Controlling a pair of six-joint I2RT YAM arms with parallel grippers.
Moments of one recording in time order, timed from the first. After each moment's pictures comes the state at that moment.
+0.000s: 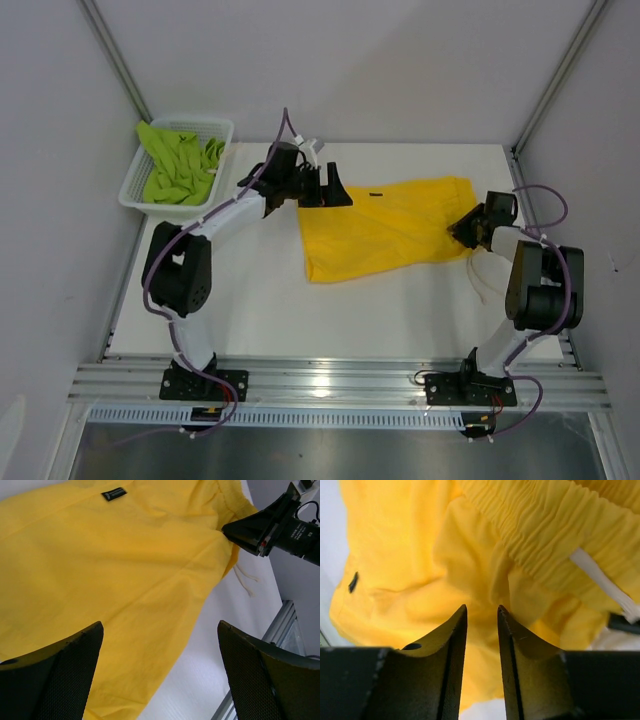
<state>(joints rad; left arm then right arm) -0.44 1.89 1.45 -0.18 0.51 -0.46 -0.16 1.73 0.92 0.00 -0.15 0.78</state>
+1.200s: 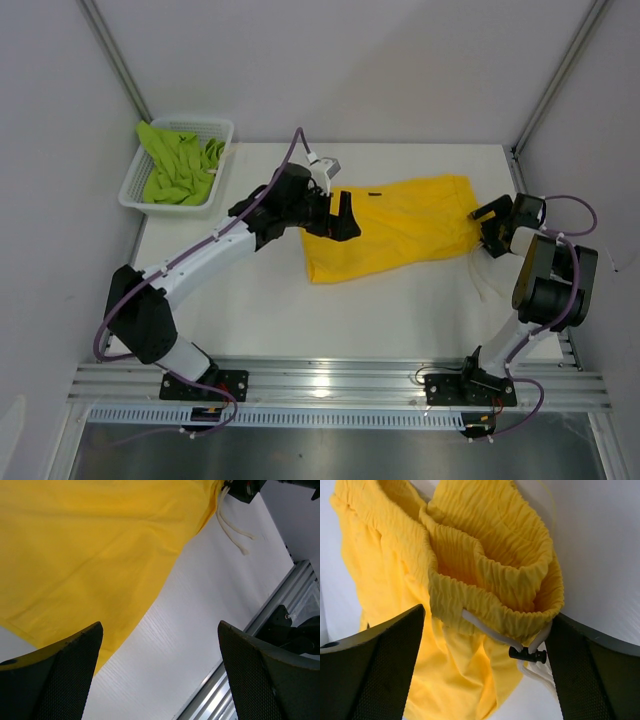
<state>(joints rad) -0.66 1.54 1.30 -0.35 0.30 -0.37 -0.33 1.73 0.92 0.00 -0.17 0.80</state>
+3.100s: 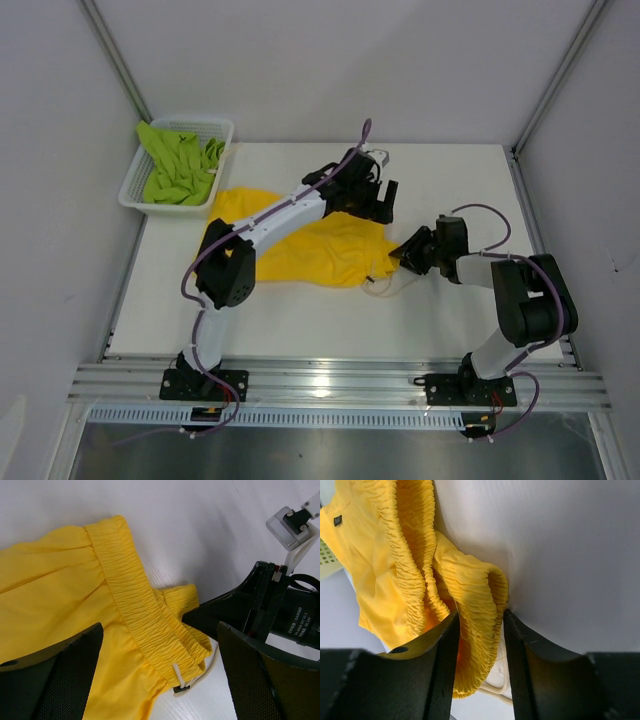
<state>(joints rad) -0.74 2.10 1.88 -0.53 0.12 -0.34 0.17 1.62 0.64 0.21 -0.34 0.90</state>
